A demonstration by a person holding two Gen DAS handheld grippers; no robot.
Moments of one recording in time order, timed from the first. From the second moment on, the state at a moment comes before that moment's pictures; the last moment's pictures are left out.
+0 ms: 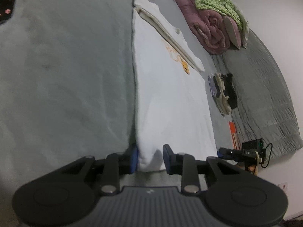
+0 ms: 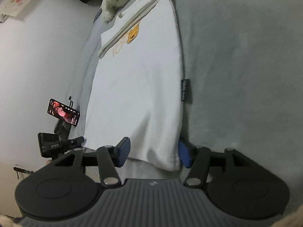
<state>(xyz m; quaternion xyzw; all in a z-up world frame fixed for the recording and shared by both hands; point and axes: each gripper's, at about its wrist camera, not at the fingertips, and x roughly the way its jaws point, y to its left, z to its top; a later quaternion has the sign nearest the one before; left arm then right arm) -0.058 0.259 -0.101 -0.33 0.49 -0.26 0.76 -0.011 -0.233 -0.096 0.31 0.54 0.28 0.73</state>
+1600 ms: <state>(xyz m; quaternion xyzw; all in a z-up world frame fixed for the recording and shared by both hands) -0.027 0.271 -0.061 -0.48 0.35 -0.22 0.78 0.029 -0.263 -0.059 0.50 0.39 0.26 0.73</state>
